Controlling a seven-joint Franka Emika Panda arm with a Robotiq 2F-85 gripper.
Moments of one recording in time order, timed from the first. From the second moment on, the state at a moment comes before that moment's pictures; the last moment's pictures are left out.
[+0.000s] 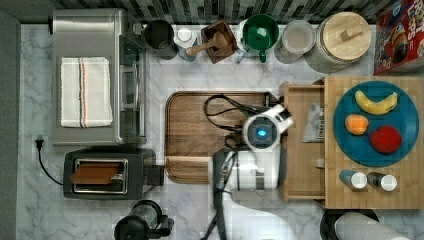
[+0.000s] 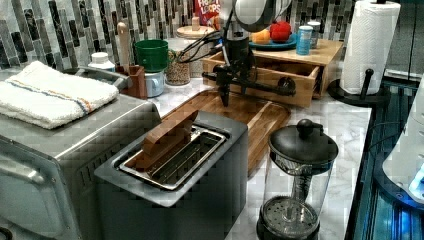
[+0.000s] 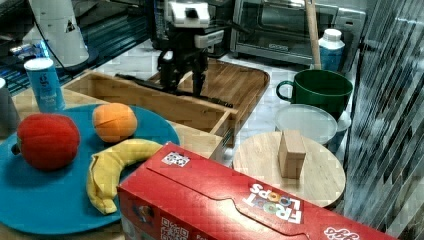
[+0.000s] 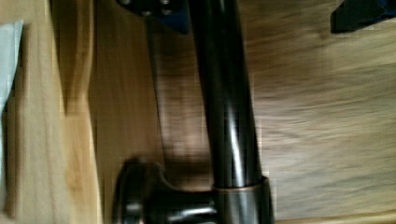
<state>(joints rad) -0.14 0.23 -0.01 -2.40 -0.24 1.09 -0.61</state>
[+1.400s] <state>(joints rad) -0.11 0.19 0.12 -2.41 -0.20 1.07 -0.58</state>
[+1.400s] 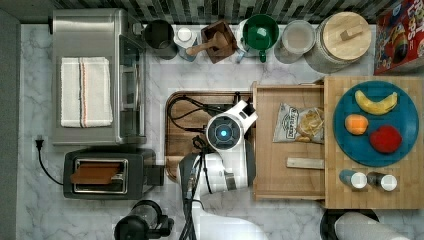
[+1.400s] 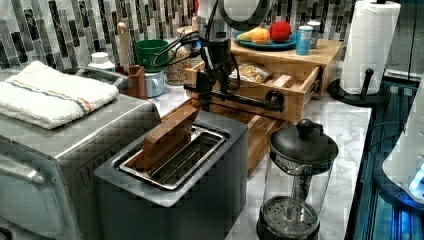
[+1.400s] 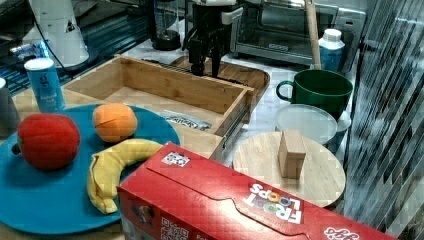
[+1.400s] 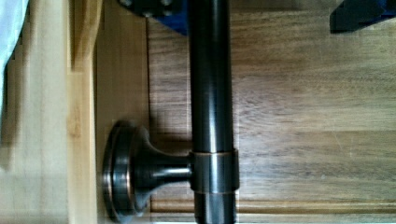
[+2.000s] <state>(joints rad) -0.12 0.19 0.13 -2.41 -0.20 1.07 -0.58</state>
